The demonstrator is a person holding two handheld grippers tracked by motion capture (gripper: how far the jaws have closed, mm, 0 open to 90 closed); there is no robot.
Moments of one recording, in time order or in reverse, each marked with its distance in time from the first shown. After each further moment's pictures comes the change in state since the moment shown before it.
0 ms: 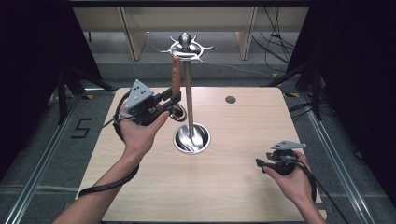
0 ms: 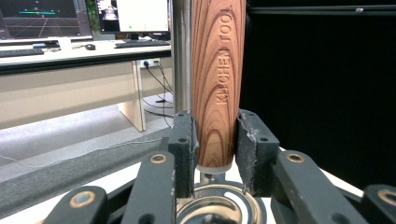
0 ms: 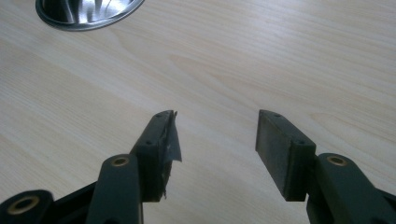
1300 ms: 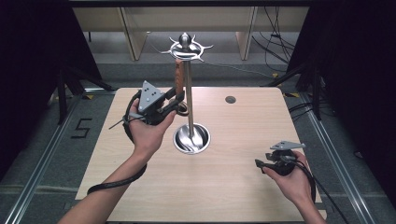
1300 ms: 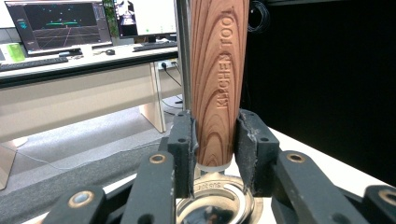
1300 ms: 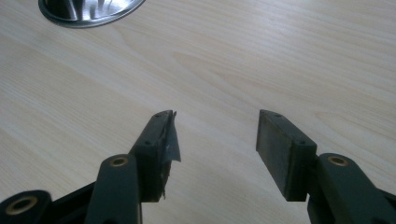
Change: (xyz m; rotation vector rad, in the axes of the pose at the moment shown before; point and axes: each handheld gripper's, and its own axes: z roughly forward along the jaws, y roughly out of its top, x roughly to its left) left arm -0.008 -0.011 0.017 0.013 0.080 0.036; right arm 0.001 0.000 0.001 0.011 0.008 -0.007
